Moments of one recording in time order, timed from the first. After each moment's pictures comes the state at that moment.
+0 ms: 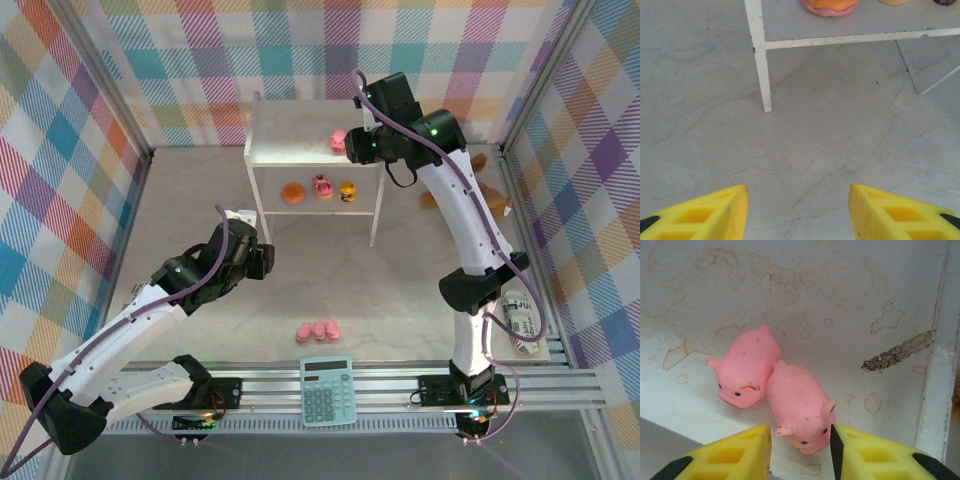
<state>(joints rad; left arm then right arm) -0.69 1.01 1.00 -0.77 -0.32 -0.42 0.57 1.97 2.57 -1.35 0.11 0.22</state>
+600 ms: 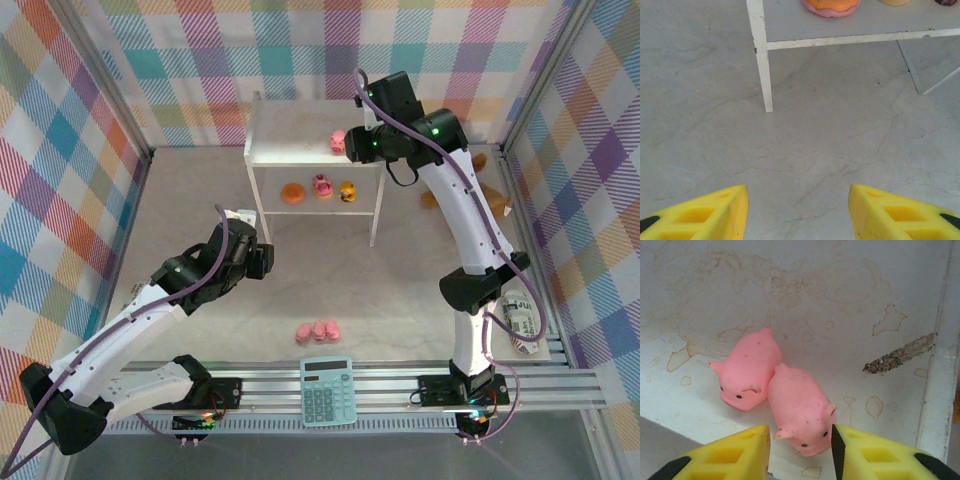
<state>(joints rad) -0.68 1.01 1.00 -0.77 -0.32 -0.41 0.56 1.97 2.57 -1.34 0.08 0.22</state>
